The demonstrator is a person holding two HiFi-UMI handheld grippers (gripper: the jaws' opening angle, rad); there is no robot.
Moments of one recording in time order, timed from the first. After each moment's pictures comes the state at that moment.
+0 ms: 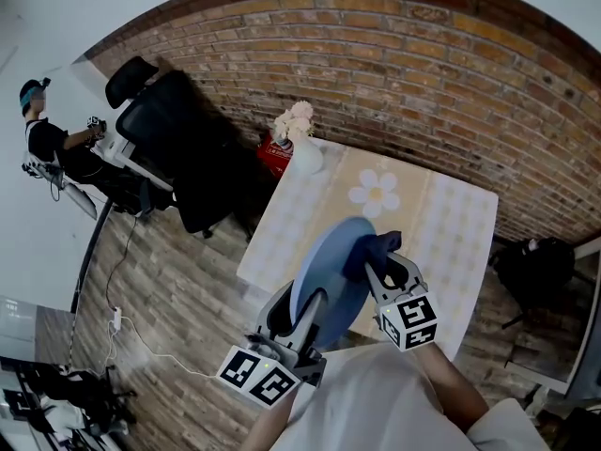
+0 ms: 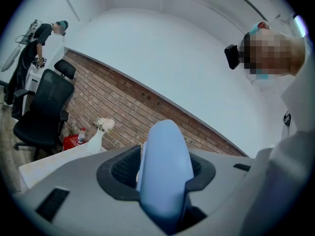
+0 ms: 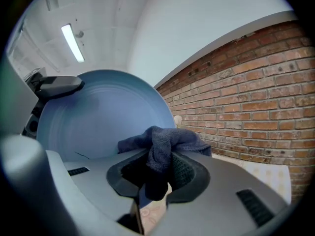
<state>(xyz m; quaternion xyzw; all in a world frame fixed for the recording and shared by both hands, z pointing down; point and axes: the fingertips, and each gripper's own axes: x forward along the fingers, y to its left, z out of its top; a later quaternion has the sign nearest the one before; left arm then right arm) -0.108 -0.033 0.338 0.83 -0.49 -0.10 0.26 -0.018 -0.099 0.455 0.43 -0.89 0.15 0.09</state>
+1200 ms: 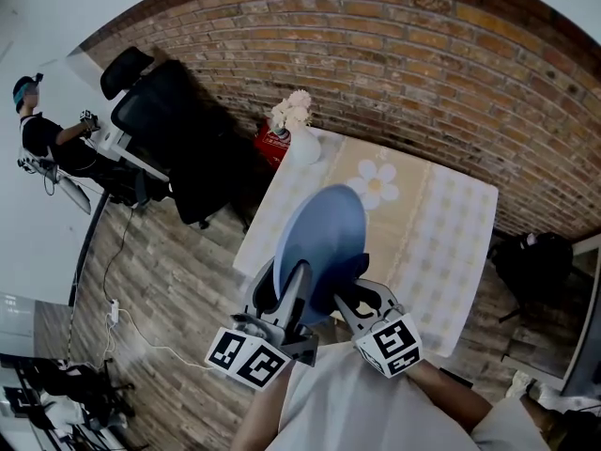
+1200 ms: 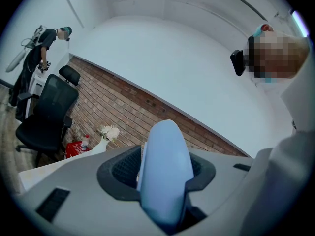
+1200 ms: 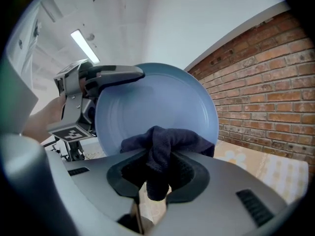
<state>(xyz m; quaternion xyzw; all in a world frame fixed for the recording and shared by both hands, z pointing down) -0.131 -0.065 0.327 0.81 -0.52 -0.13 0.25 -0.078 -0.029 0.450 0.32 -0.93 0.17 0.11</state>
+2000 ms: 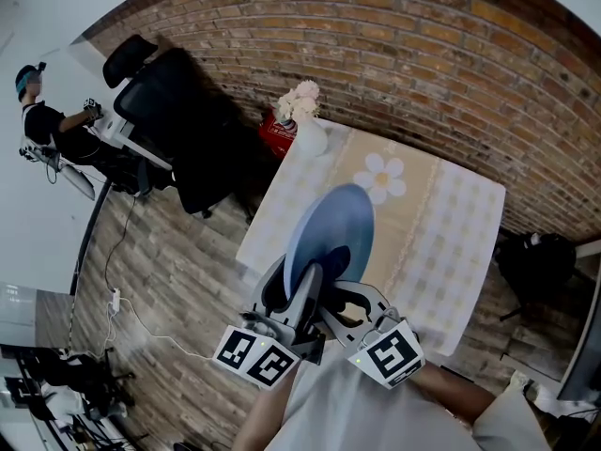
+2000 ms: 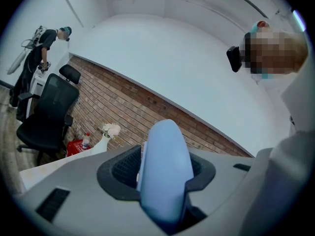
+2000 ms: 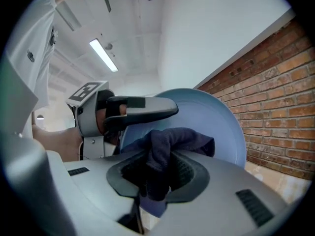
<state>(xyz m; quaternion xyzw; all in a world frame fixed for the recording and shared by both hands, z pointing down) -0.128 -0.069 0.341 0.81 -0.52 -0.12 0.25 -0.117 -0.018 0.386 0.23 -0.96 0.11 0.06</state>
